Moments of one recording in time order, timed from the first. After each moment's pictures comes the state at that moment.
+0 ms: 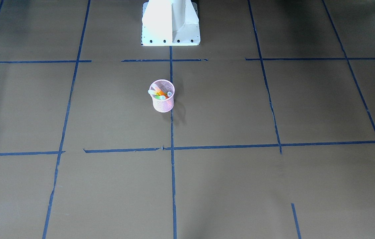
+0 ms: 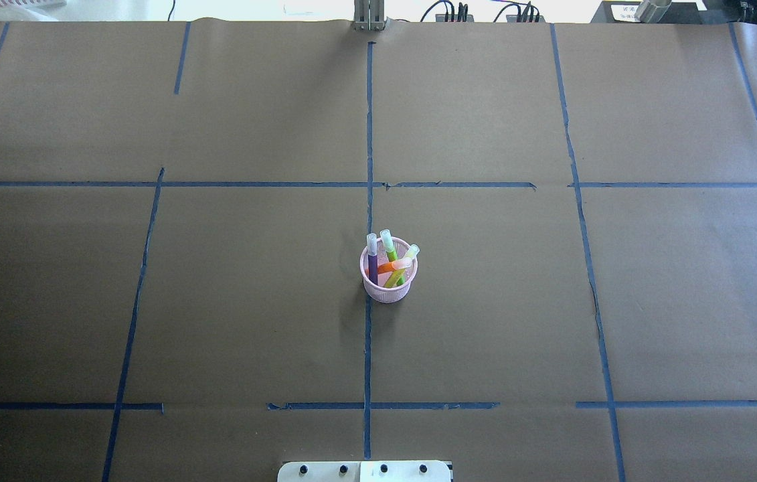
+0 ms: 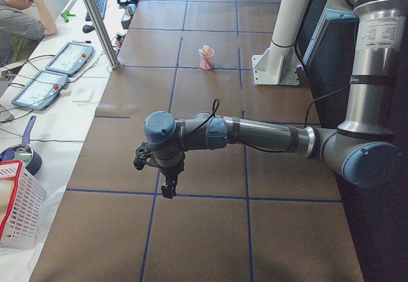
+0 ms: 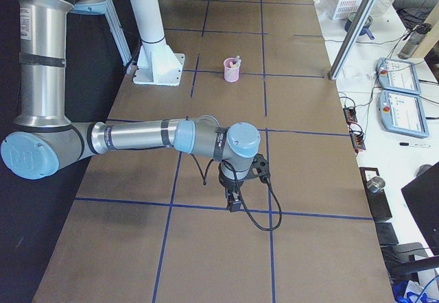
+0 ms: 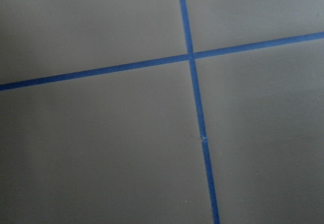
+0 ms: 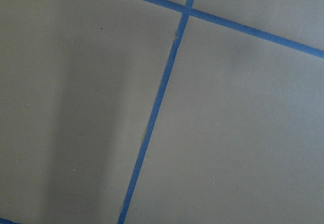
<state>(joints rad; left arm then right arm) -1.64 -1.55 -1.66 -1.43 -2.33 0.26 1.60 -1.67 1.78 -1.85 2.28 -0.42</state>
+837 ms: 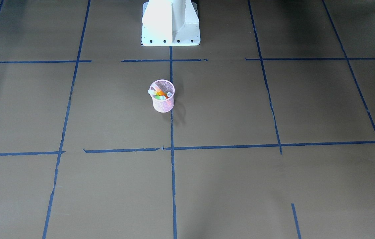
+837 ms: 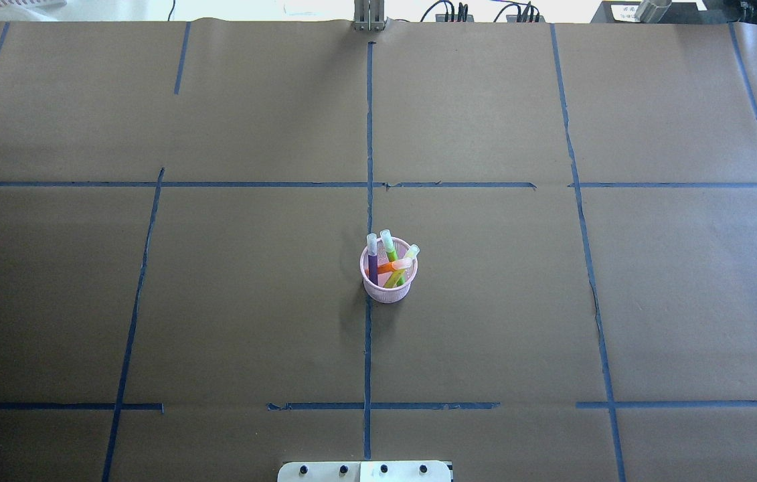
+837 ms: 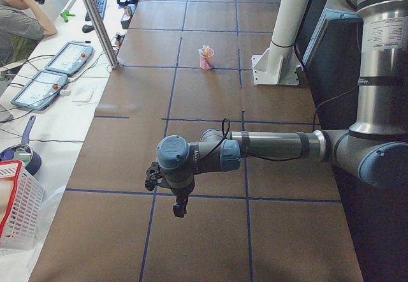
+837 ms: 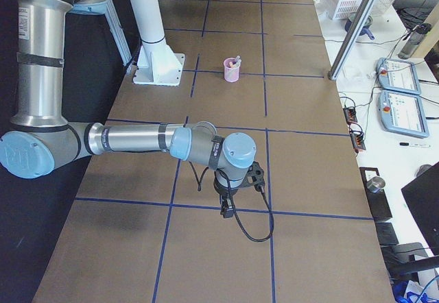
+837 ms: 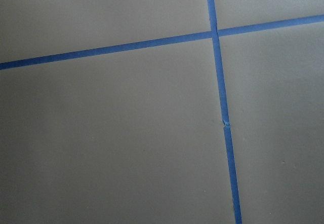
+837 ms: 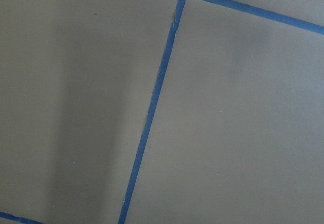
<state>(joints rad) -1.63 -1.51 -1.64 -1.47 -2.32 0.26 1.61 -1.69 1.77 -1.85 2.30 -0.43</state>
